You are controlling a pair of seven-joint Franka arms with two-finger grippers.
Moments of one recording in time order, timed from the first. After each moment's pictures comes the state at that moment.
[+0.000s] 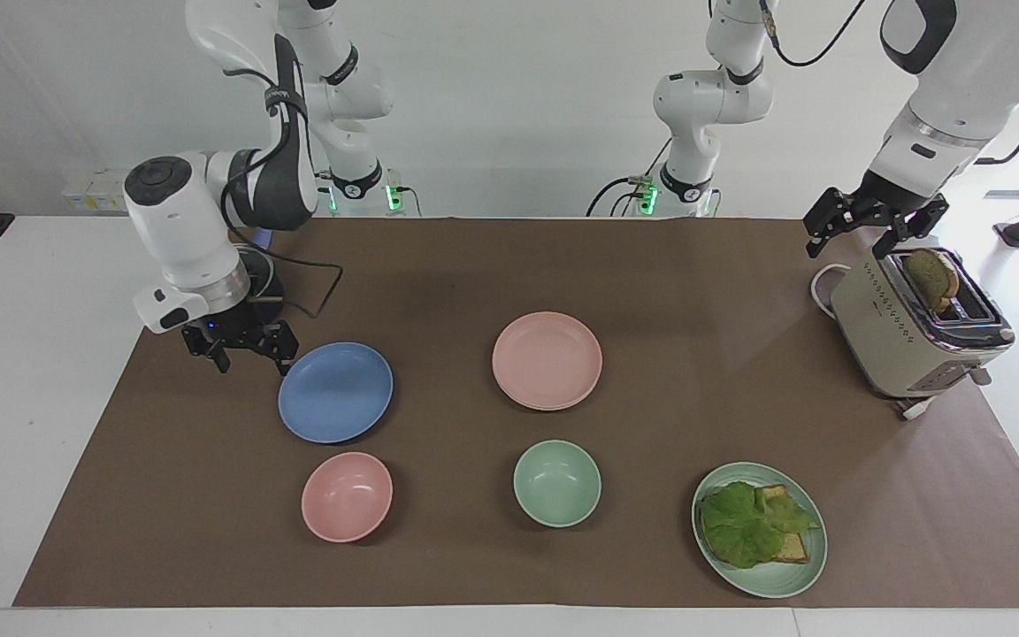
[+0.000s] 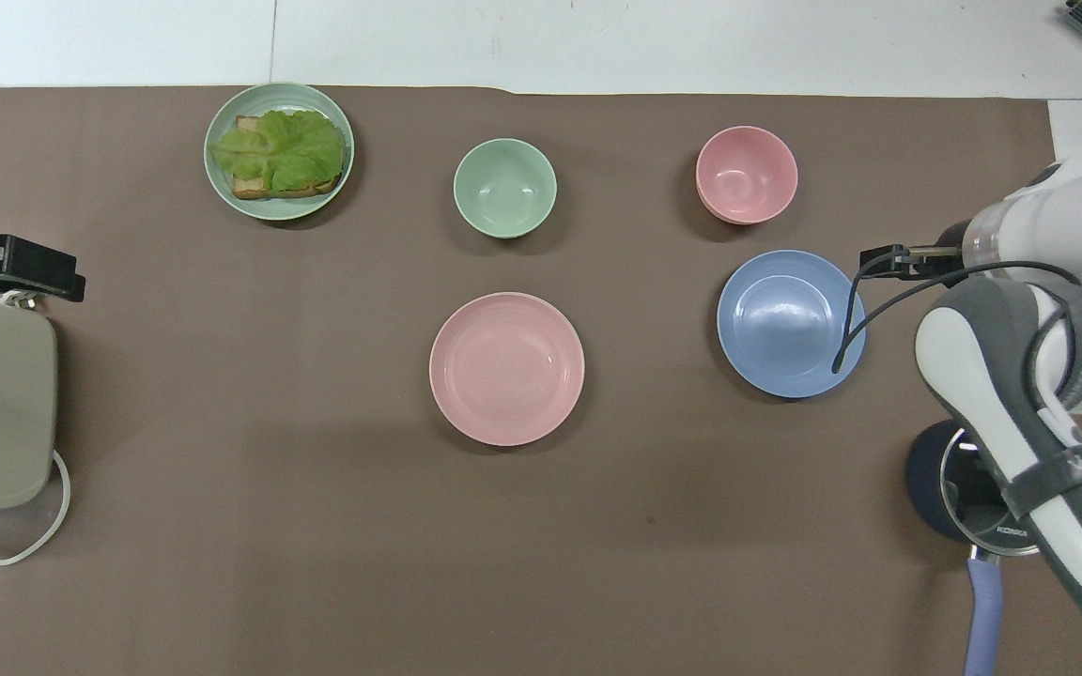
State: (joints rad) left arm -0.03 0.04 -0.01 -1.50 -0.02 1.55 0.02; right arm -0.03 0.20 -0.02 -1.92 0.01 2.28 -0.01
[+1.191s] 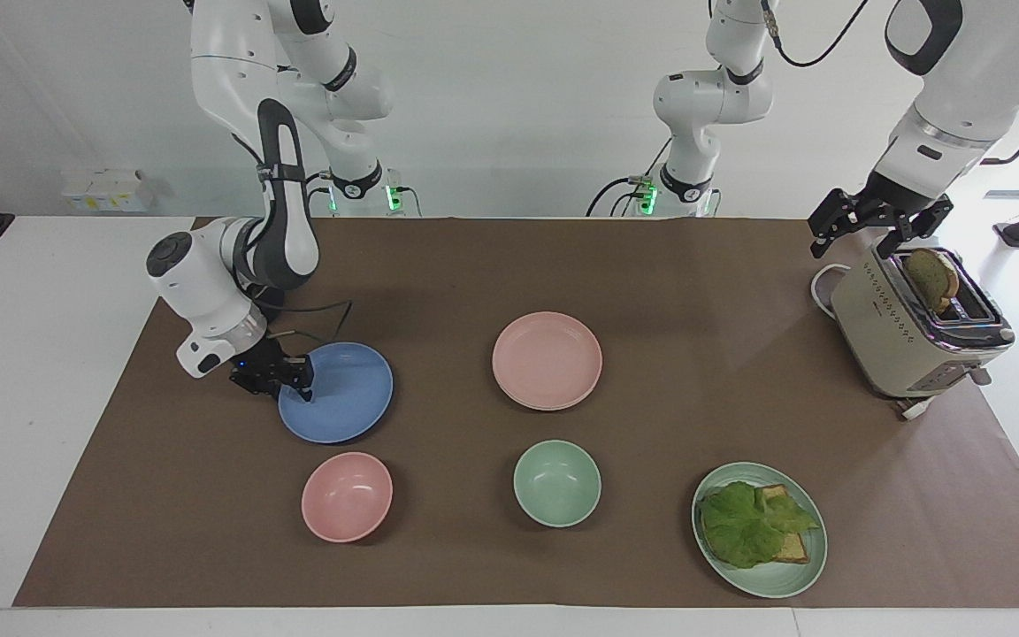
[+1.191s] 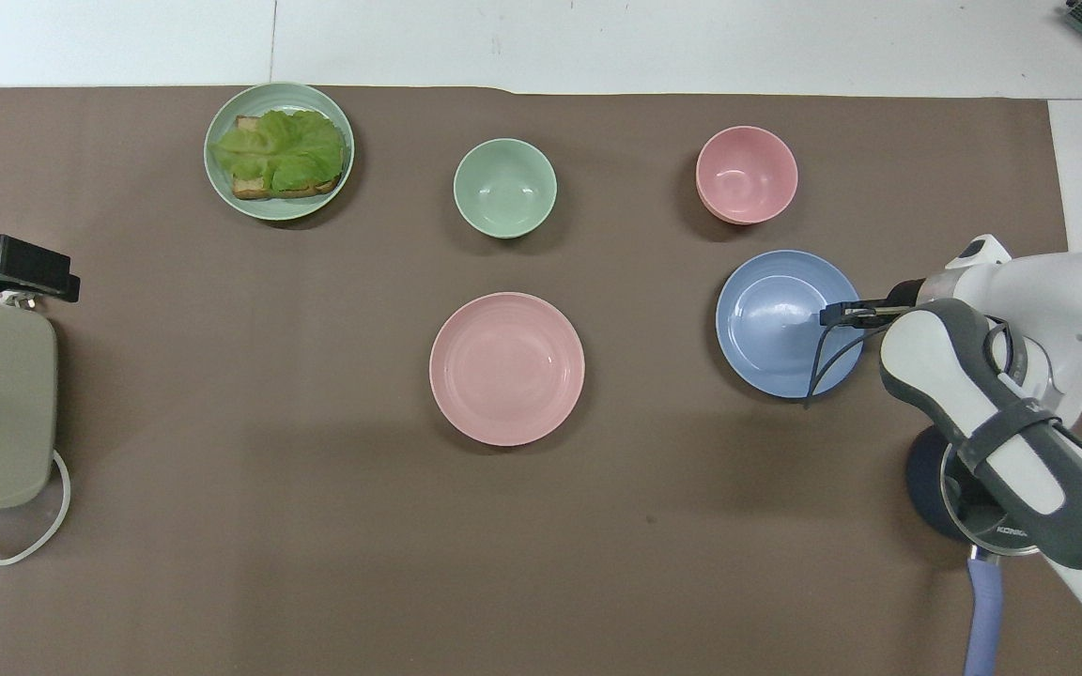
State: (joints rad) left arm -0.03 0.04 -0.01 -1.50 -0.02 1.54 0.02; right arm -0.07 0.30 -0.02 -2.08 0.38 2.46 -0.37
